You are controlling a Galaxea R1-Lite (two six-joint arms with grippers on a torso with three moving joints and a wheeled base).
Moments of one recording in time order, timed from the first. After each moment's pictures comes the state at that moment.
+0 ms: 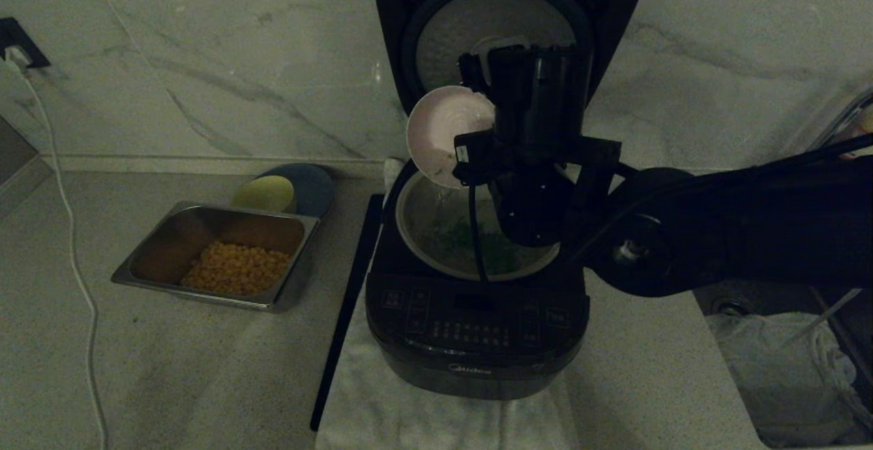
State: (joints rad) left arm -0.02 0.00 -0.01 0.03 0.00 0.00; right arm 0.86 2.03 -1.64 -0.43 -0.84 -0.14
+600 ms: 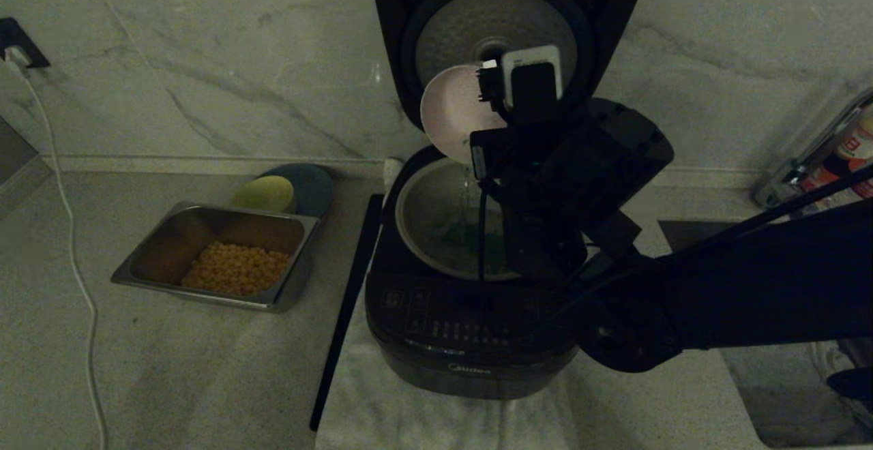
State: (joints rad) left arm -0.02 0.00 -0.01 0.03 0.00 0.00; right arm 0.85 2.07 -1.36 -1.24 -0.82 -0.49
